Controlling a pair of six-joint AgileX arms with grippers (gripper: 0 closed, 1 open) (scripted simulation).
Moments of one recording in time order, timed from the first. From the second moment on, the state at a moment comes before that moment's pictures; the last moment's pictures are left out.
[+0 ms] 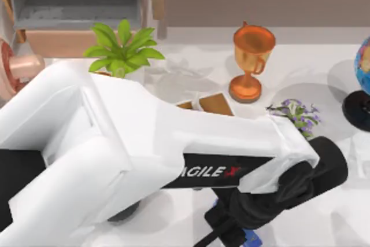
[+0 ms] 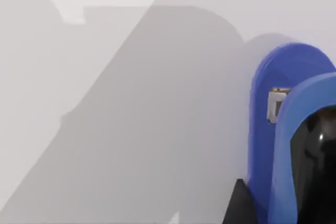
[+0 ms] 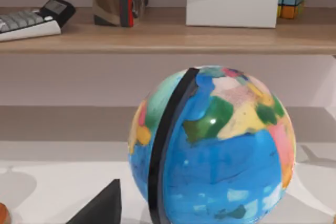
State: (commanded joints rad) left arm -1.14 2.17 1.49 -0.93 -0.19 -1.77; right arm 0.00 0.00 0.00 0.00 0.00 0.00
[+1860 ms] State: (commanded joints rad) left arm -0.17 2.01 2.01 -1.08 -0.30 -0.43; right arm 0.00 0.00 0.00 0.00 0.00 0.00
